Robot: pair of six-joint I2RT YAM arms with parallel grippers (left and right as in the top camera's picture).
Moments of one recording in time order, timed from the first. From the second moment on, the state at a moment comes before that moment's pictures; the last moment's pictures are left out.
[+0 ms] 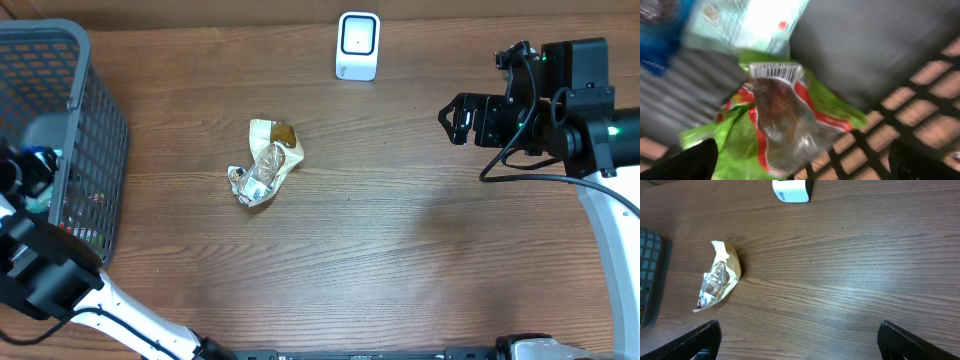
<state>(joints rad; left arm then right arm) 0.82 2.22 2.10 -1.46 0.10 0.05 0.09 1.43 1.57 -1.08 -0.33 0.17</state>
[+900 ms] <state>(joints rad) 0.81 2.25 2.42 -1.58 0.18 0.05 0.09 1.43 1.57 -1.07 -0.33 0.17</state>
